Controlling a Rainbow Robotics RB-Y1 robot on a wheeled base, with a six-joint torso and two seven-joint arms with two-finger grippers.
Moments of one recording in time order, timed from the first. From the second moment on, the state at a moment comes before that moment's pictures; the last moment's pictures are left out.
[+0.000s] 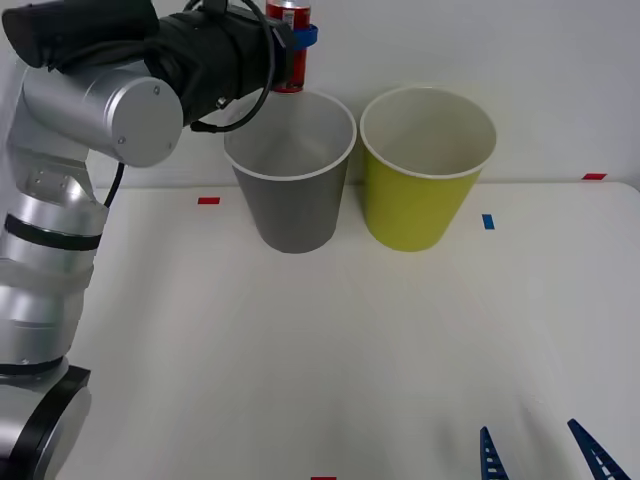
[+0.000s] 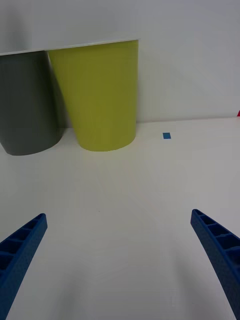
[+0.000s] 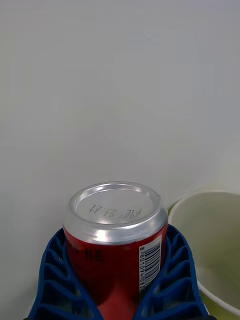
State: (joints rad) right arm 1.01 -0.36 0.31 -2.01 -0.15 -0.61 1.53; left arm -0.74 0.32 -0.10 -1.78 0.60 0.85 -1.66
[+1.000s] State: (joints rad) right arm 1.01 -0.36 0.31 -2.01 -0.15 -0.61 1.53; left arm -0.68 0.31 -0.14 -1.72 0.58 0.69 -1.67
